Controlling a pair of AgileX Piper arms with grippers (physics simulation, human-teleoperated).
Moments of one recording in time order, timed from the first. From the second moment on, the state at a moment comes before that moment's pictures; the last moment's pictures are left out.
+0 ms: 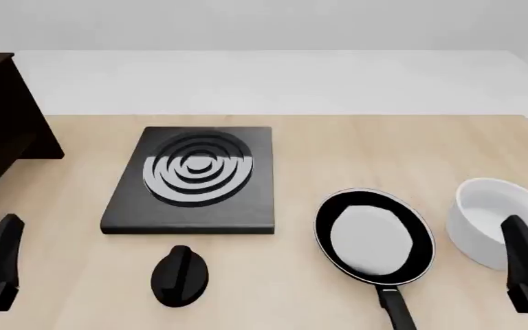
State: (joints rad) left arm 0.01 0.01 -0.01 0.00 -0.01; right arm 0.00 0.00 0.00 0.00 0.00
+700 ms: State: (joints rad) left arm -0.24 0.50 -0.35 -0.02 0.05; right arm 0.00 0.01 -0.01 0.00 0.02
